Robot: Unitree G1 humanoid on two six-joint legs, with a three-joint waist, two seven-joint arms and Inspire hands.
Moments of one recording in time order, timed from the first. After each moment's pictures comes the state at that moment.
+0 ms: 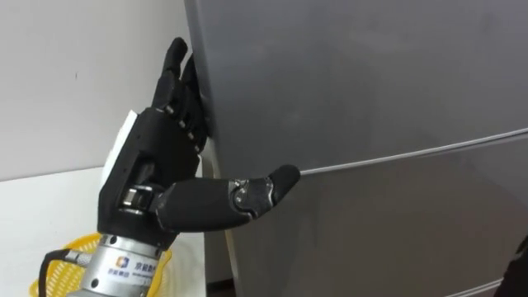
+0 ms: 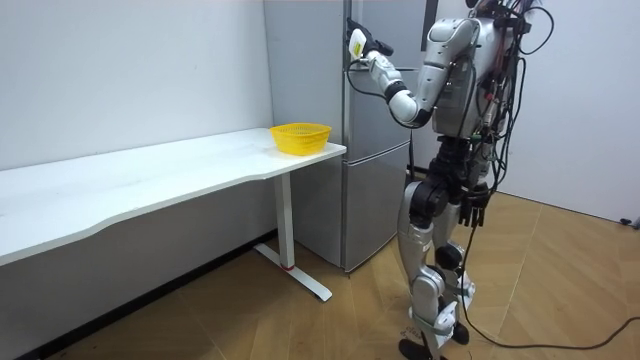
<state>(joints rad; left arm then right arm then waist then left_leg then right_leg) -0.16 0.17 -0.06 -0.54 -0.31 0.08 -0.02 0.10 -0.20 0.07 1.33 -0.20 0.13 0.04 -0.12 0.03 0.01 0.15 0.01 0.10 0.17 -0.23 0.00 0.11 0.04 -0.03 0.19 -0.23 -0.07</state>
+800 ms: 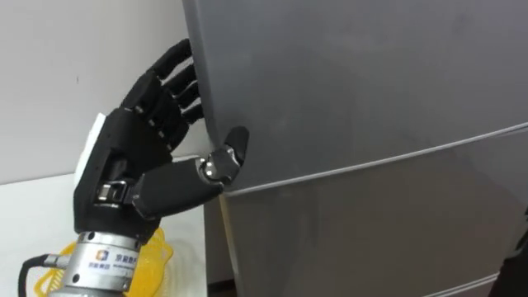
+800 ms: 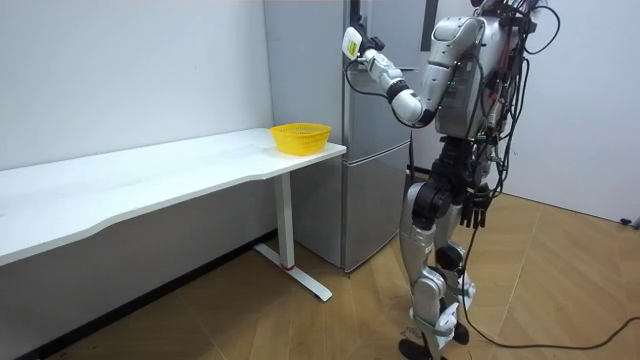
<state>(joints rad) -0.16 0.14 0.01 -0.53 -0.31 0.11 0.04 0.08 -0.20 0.07 1.33 -0.21 0.17 0.04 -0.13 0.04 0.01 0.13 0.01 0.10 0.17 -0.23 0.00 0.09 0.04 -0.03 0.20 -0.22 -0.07</state>
